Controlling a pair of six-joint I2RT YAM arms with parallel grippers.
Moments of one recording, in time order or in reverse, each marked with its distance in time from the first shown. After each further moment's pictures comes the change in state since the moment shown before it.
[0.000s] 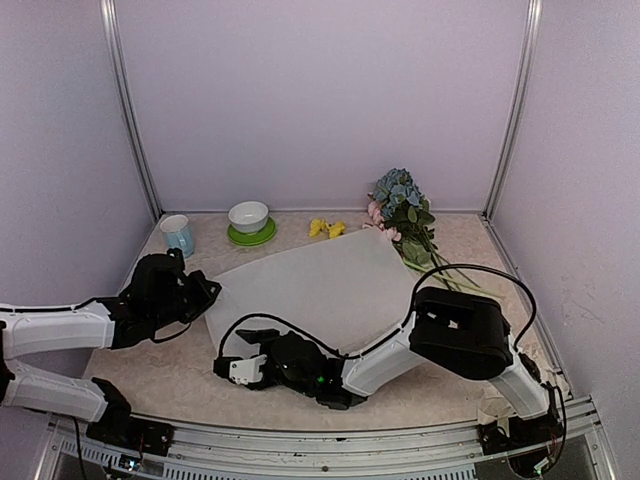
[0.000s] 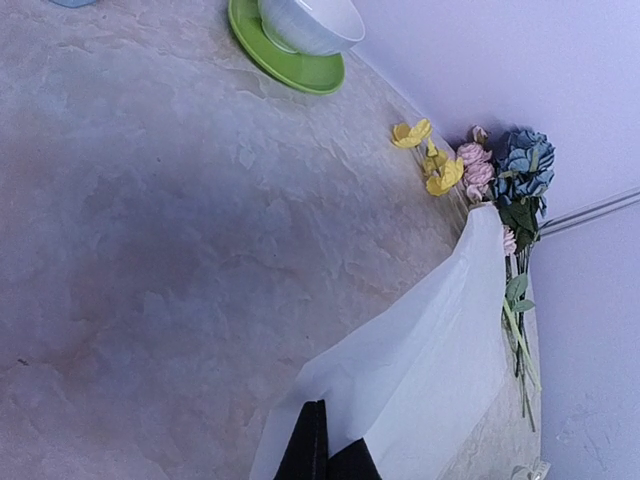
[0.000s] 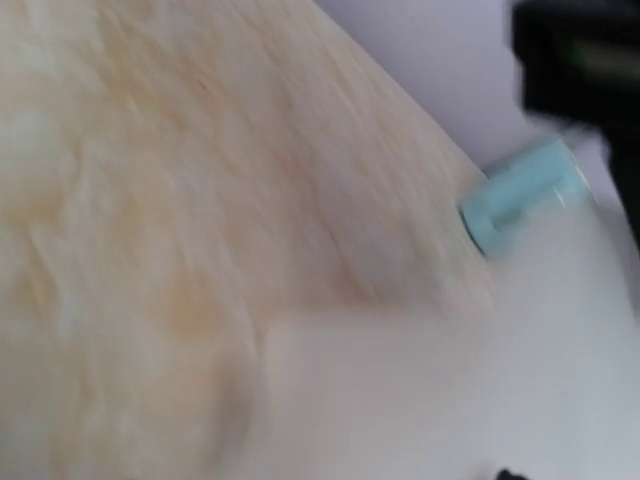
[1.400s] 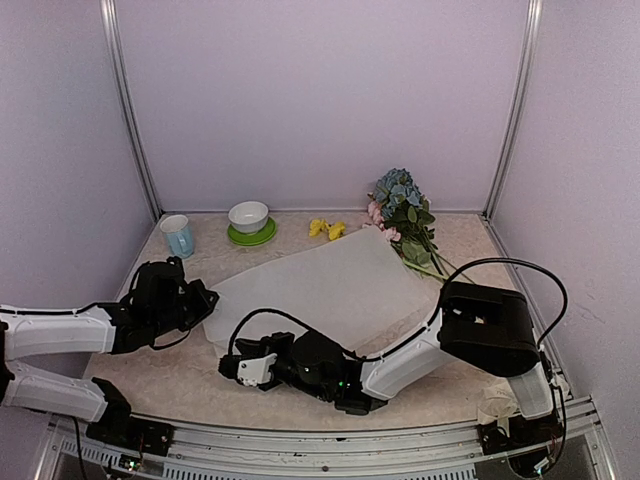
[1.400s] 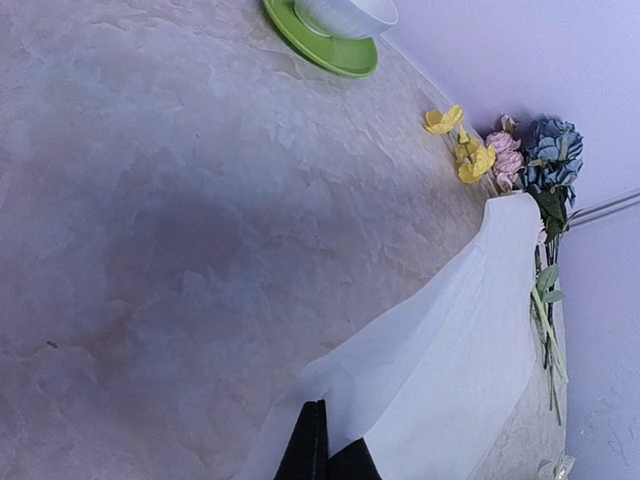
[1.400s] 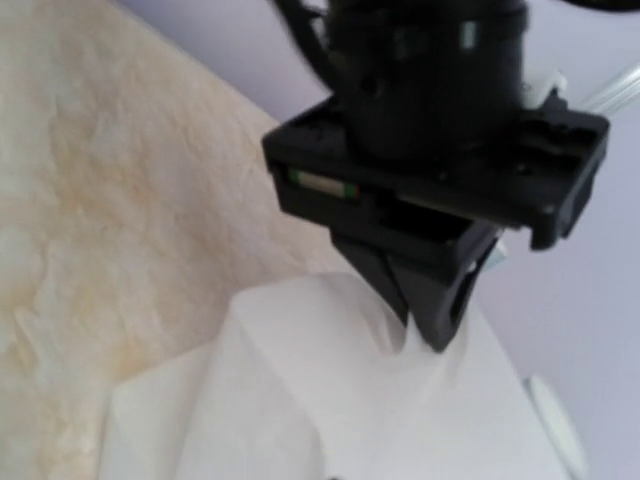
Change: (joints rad) left arm -0.006 -0.006 -0.040 -0.016 -0.025 0.012; right arm 0.037 -0.157 -0.176 0.166 0.008 0.002
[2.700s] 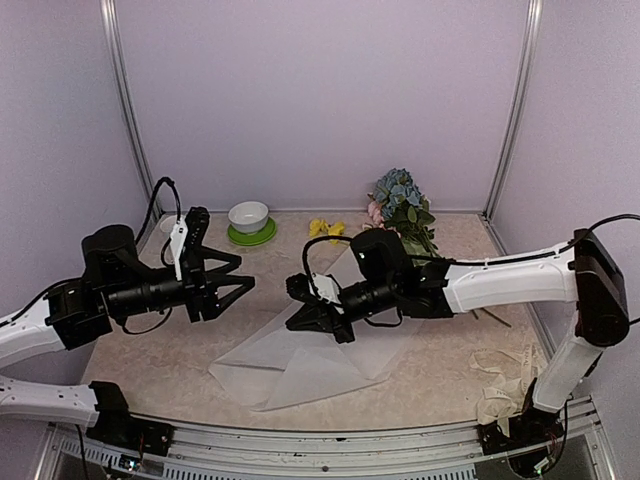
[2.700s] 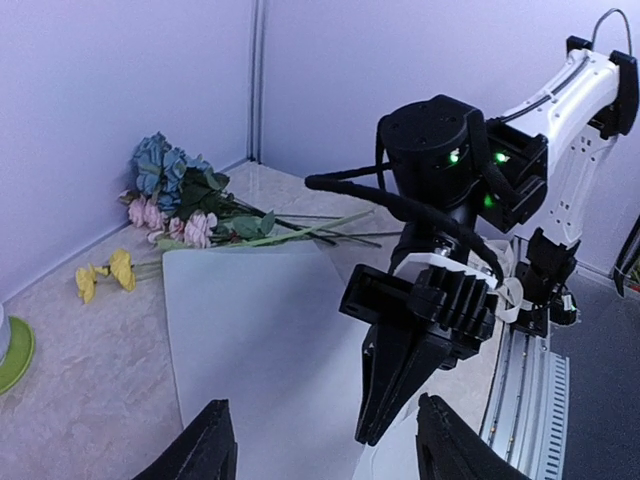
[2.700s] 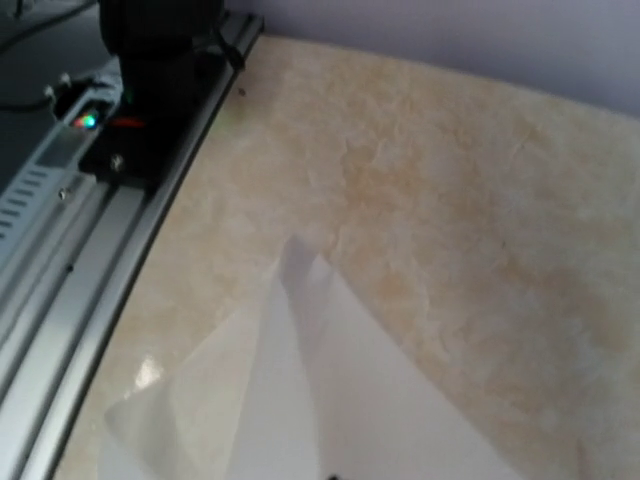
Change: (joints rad) left arm -0.303 -0.308 0.280 -0.201 0.352 0.889; right arm -0.347 -0.509 -0.050 -0.864 -0.884 0.397
